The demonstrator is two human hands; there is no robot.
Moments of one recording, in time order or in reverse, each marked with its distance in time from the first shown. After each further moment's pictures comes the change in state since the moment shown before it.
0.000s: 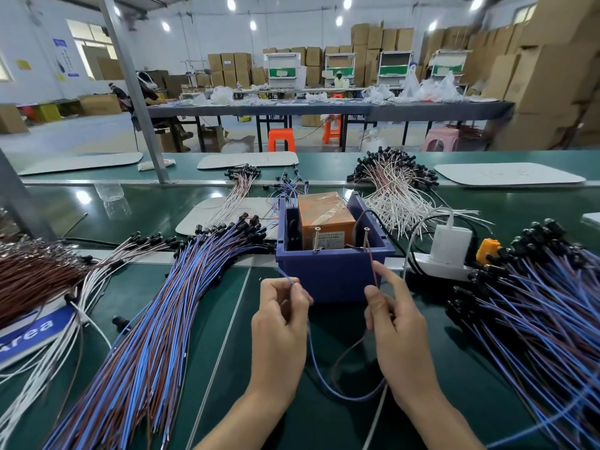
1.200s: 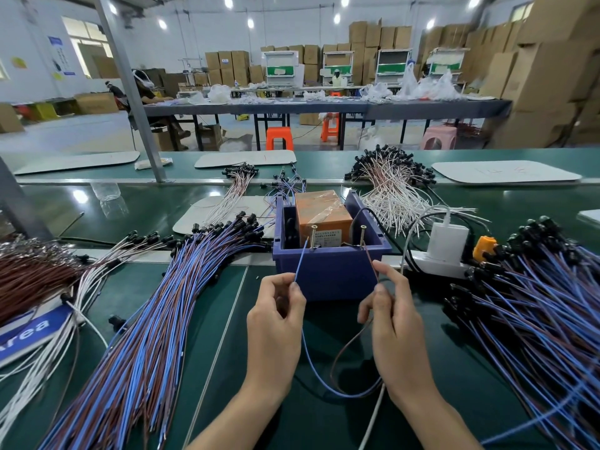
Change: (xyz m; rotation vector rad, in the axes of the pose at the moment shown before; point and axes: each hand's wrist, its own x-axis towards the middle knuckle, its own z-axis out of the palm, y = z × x) left_hand 0.004 -0.006 -0.001 0.031 0.003 -0.066; right_hand 0.000 0.001 0.001 -0.098 0.043 -0.047
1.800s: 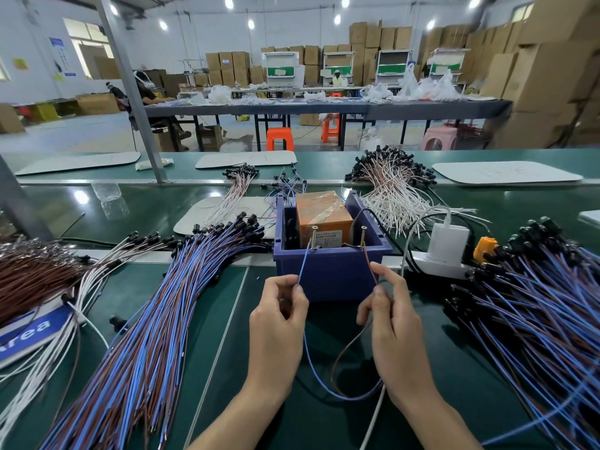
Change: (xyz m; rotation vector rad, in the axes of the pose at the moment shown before) left_hand 0.000 0.001 0.000 0.030 -0.034 -0.019; right_hand -0.001 0.003 0.001 -0.017 -0.018 -0.002
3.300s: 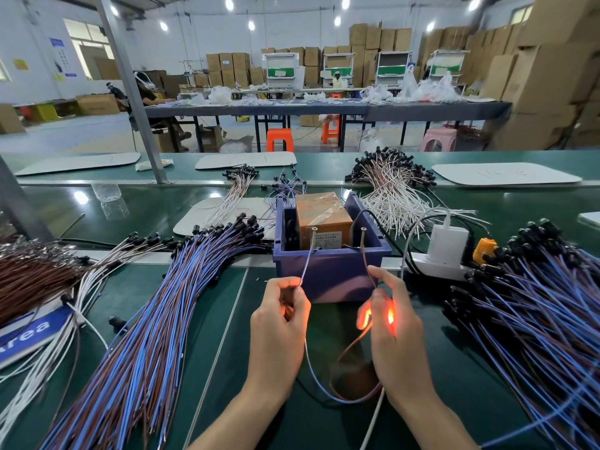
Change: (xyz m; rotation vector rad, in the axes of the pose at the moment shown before) left_hand -0.001 0.000 0.000 0.085 0.001 0.045; right_hand -0.001 -0.007 0.000 0.022 0.033 0.023
